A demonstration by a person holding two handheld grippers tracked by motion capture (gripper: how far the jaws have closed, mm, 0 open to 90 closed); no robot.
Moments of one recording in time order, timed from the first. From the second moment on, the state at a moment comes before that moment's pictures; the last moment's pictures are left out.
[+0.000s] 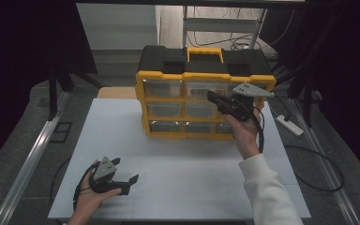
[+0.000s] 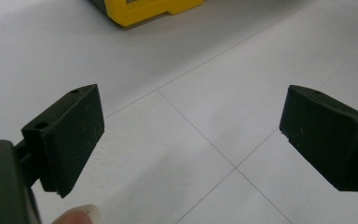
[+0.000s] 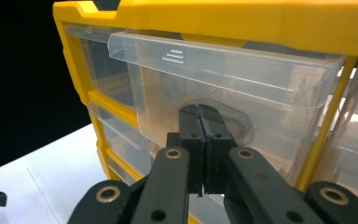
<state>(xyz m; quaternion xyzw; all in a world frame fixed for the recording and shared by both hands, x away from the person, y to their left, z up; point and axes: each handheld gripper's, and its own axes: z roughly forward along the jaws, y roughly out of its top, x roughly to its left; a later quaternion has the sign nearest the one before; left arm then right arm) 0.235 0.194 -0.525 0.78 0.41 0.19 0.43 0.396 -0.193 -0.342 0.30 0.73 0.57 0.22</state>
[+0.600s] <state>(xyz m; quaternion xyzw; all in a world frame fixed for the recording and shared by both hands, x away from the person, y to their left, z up) 0.235 0.194 -0.525 0.78 0.41 0.19 0.43 0.407 -0.192 -0.342 0.32 0.72 0.57 0.23</state>
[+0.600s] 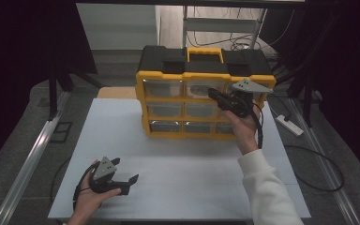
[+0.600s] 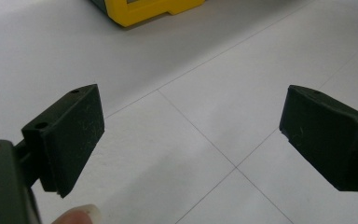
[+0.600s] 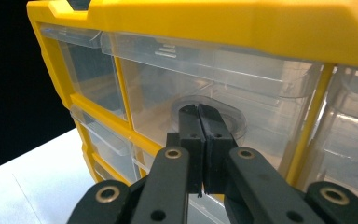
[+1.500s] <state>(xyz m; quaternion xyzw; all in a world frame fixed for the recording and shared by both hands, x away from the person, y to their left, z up) 0.234 0.194 -0.524 0.78 0.41 0.19 0.43 0.383 -0.200 -0.345 0.28 0.75 0.57 0.21</state>
